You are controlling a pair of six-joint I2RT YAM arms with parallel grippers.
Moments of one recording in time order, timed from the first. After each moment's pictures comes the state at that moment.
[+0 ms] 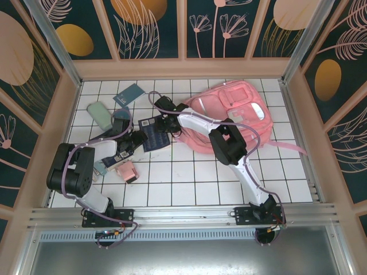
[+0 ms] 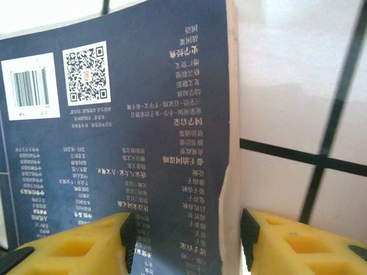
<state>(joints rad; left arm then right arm) -0.19 1.61 0.68 -0.01 0.25 -0.81 0.80 2.41 2.00 -0.67 -0.10 0.61</state>
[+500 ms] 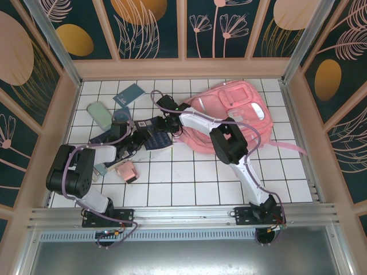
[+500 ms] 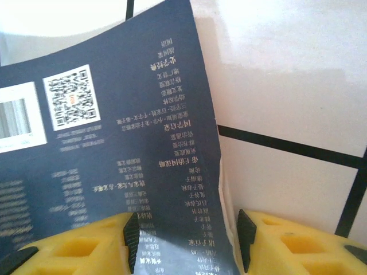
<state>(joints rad) -0.19 1.58 0.57 0.30 0.47 -0.95 0.78 2.41 1.97 -0.63 -0.20 0.64</state>
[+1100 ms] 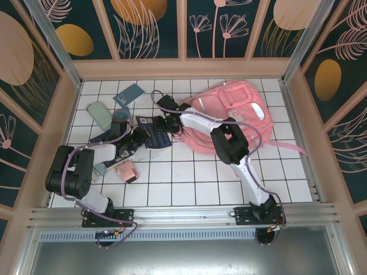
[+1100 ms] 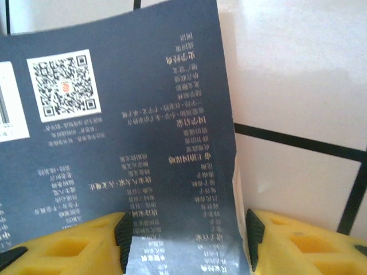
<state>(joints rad) -0.19 1.58 0.61 0.21 0.45 -0.89 0.78 2.38 1.95 -0.63 -0.18 0.63</state>
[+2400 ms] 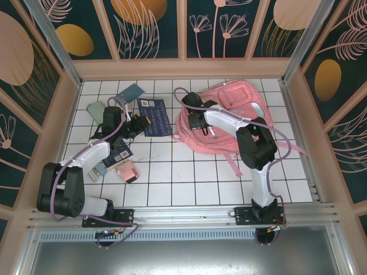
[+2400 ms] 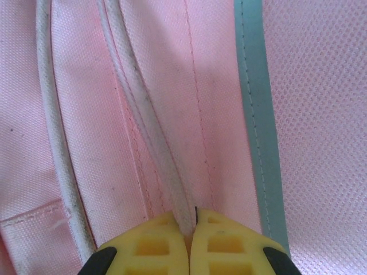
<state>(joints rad) -0.19 1.39 0.74 0.09 0.54 -0.82 0.64 2.05 1.58 -0.72 0.30 0.41</state>
